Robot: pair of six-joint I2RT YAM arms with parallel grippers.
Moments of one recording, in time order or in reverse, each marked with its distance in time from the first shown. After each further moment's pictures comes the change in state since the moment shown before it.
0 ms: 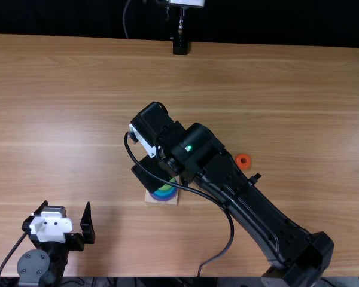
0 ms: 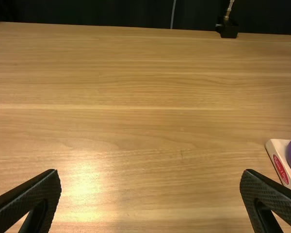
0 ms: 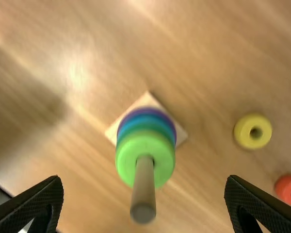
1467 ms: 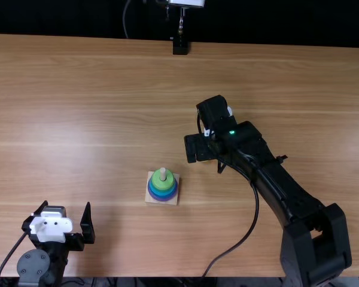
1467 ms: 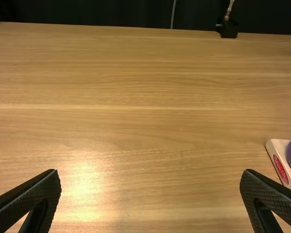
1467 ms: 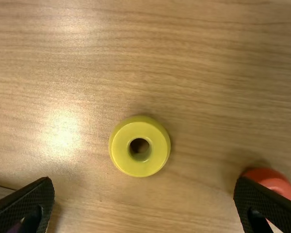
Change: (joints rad) left arm 0.000 0.000 0.000 0.000 0.000 0.000; right arm -0.336 -0.023 -0.509 0.483 0.070 0.224
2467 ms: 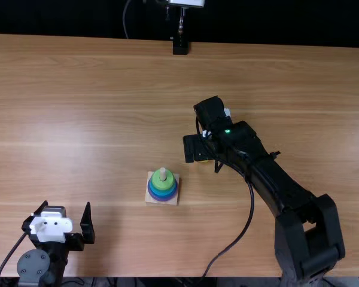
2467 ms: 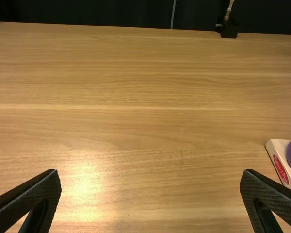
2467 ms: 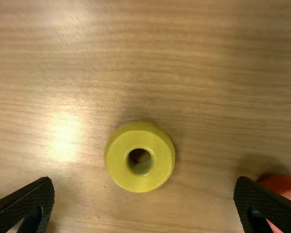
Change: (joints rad) left arm 0.000 0.000 0.000 -0.001 0.000 0.000; right arm 0.000 0.071 -0.001 0.027 0.001 0.029
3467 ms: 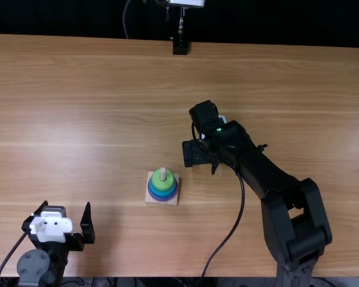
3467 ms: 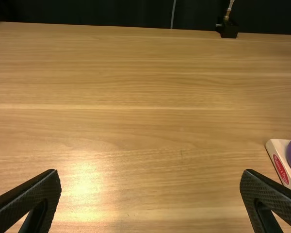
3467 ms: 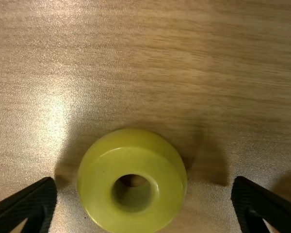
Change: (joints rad) left arm 0.000 0.000 0.000 0.000 0.000 0.000; right arm 0.000 0.102 0.015 0.003 0.000 0.008
